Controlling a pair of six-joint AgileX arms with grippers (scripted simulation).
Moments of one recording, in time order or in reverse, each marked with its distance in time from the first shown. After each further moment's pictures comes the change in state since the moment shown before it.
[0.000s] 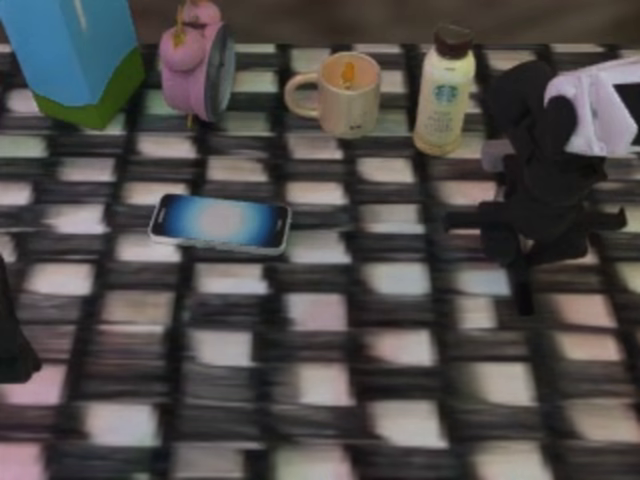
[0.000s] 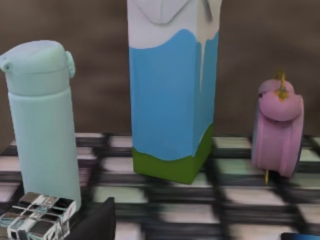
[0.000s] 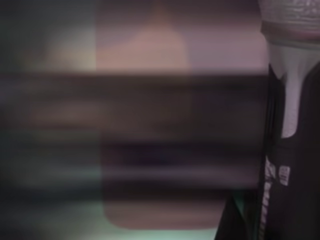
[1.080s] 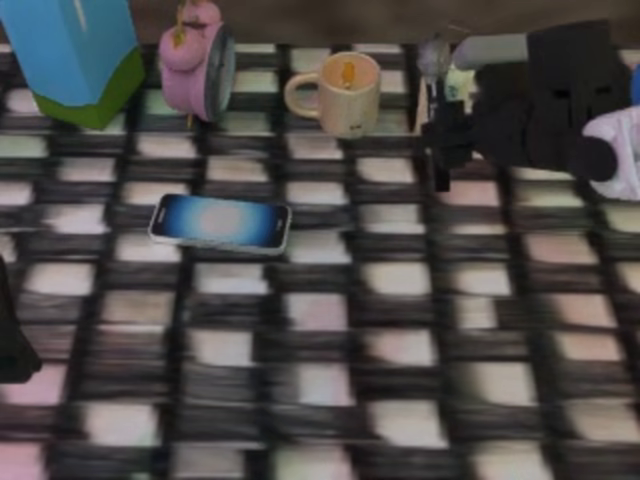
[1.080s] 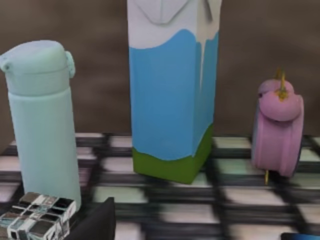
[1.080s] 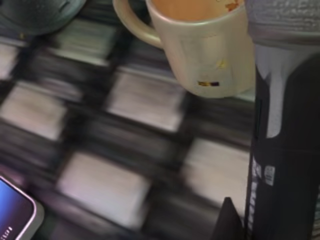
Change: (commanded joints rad) left arm 0.000 0.000 0.000 0.000 0.000 0.000; right arm -0.005 -0.219 -0.231 0.884 -0.279 -0.194
